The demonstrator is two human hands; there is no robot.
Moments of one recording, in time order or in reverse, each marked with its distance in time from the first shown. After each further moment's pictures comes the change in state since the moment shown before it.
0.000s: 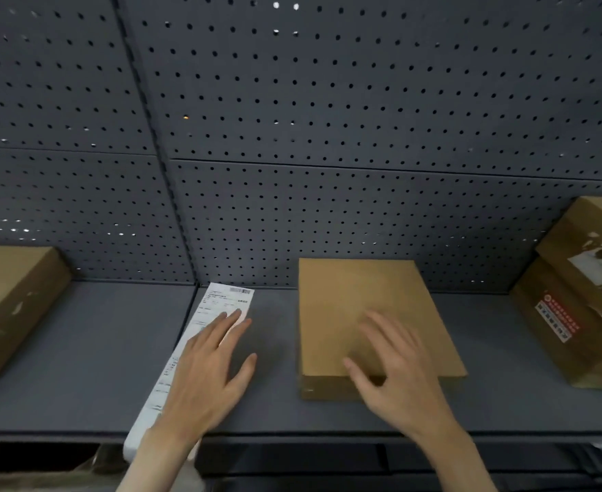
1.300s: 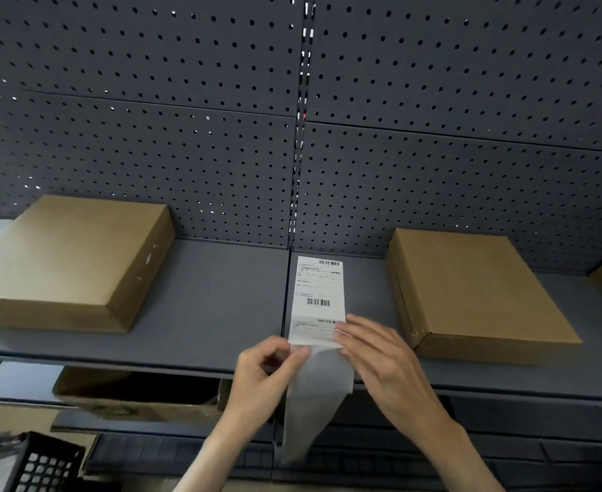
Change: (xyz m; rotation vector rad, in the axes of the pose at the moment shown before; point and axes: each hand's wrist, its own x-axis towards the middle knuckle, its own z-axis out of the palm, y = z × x) left_hand -0.087 -0.080 -0.057 -1.049 0.046 -0.267; right_hand -0.006 -0.178 0.085 0.186 0.010 -0.267
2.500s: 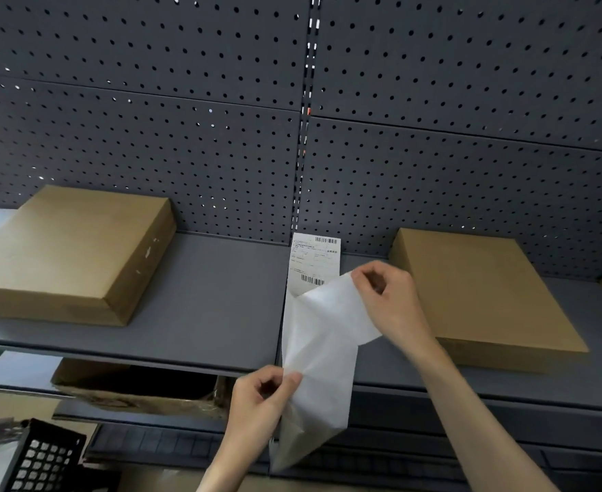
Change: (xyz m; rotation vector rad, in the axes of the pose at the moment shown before) left_hand -0.026 -0.034 0.009 -0.012 0.099 -0.227; right_hand 0.090 0.015 -0.021 0.453 0.057 0.598
